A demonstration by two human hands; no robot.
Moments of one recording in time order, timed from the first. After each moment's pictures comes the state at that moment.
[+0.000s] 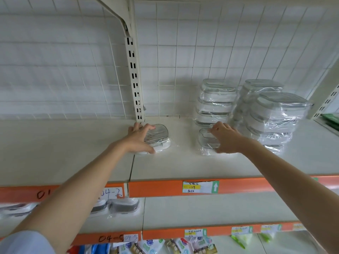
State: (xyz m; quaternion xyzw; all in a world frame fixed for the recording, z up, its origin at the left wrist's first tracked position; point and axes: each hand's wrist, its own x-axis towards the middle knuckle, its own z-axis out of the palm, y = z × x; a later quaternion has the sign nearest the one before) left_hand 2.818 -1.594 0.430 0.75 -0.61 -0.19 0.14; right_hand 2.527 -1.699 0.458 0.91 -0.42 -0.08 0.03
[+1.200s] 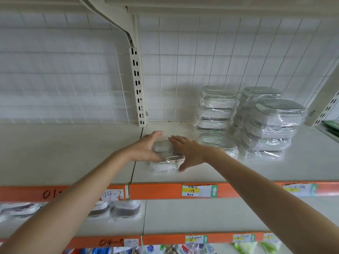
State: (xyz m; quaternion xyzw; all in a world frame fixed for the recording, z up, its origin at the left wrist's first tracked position) left_hand 2.782 -1.564 0.457 0.68 -0.65 -0.29 0.18; right_hand 2.604 -1.653 0.452 0.95 -0.28 -0.10 -0.10
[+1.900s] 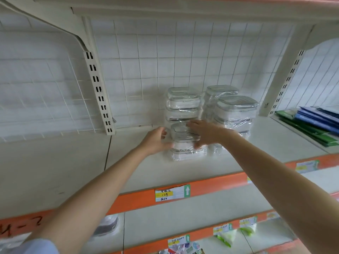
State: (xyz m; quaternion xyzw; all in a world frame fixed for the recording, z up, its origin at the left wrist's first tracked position) left_hand 2.693 -1.652 0.448 0.65 -0.63 -0.27 0.33; right_hand 2.499 -1.724 0.488 0.90 -0.42 -0.06 -0.03
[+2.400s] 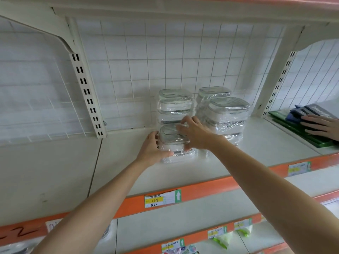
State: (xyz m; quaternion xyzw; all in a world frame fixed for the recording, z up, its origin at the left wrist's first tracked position) left_hand 2.668 -1.653 0.425 0.64 -0.58 -0.29 0.41; right_hand 2.496 -1.719 0.484 0.91 -0.41 0.02 0.03
